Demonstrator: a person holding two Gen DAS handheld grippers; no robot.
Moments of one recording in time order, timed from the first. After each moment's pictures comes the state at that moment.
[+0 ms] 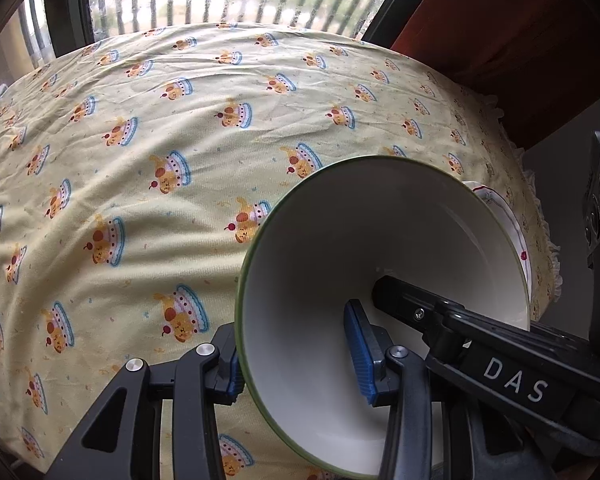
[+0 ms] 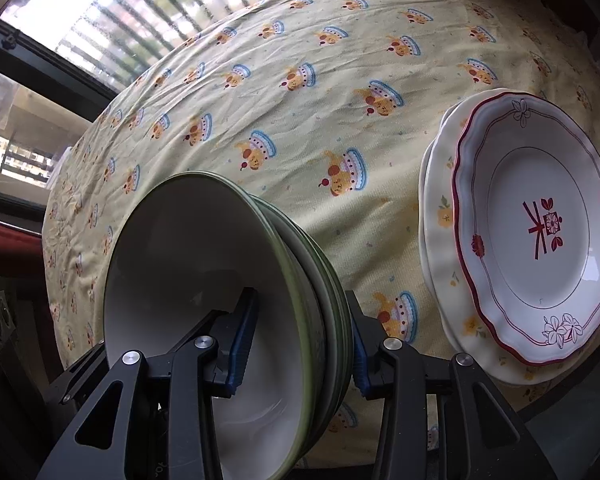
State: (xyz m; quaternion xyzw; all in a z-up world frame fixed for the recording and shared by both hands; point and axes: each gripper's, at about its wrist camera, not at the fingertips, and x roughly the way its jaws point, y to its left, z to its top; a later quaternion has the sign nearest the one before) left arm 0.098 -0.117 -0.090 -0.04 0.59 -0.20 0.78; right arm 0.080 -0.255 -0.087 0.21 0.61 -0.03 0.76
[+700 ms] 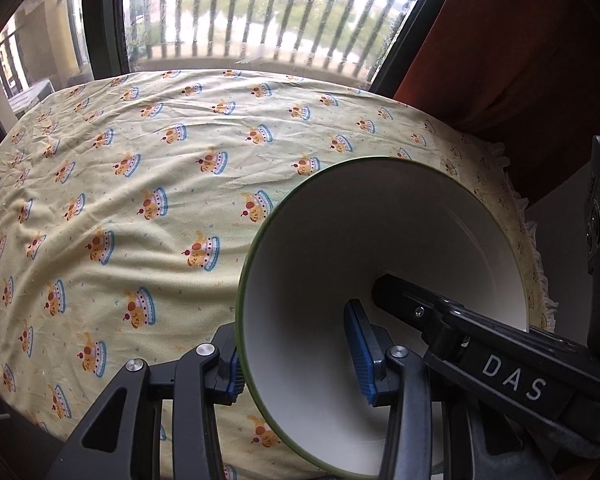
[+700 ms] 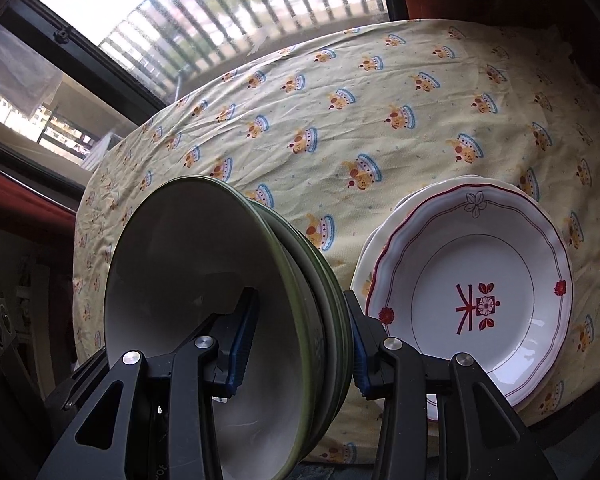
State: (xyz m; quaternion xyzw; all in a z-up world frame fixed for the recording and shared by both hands) left arm 0.074 -0.180 -0.041 -0.07 0.54 -0.12 0.83; right arm 0.079 -0.320 -0.034 0.18 0.57 0.05 0.80
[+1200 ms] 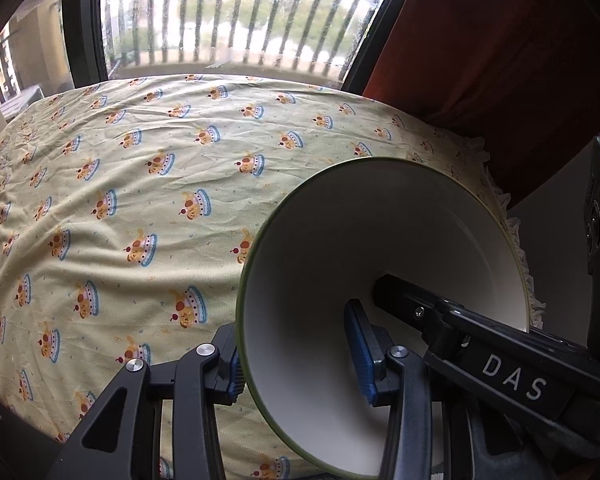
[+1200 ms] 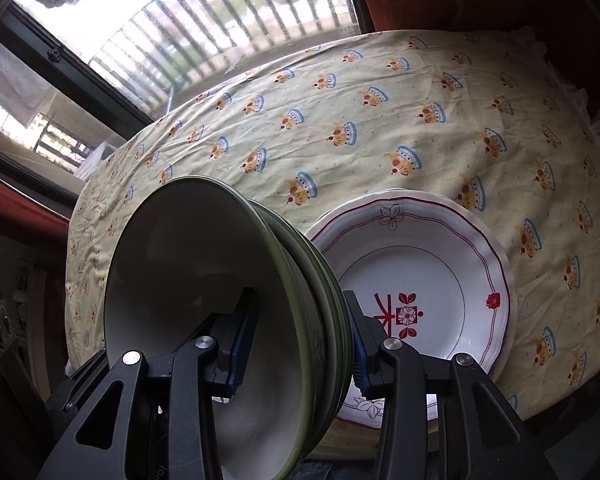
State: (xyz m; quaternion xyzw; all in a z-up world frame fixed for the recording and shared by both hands) left arm 0.060 -0.241 -0.039 -0.08 0.53 -0.14 0.83; right arm 0.063 -0.381 -0.025 0.18 0.56 0.04 0.81
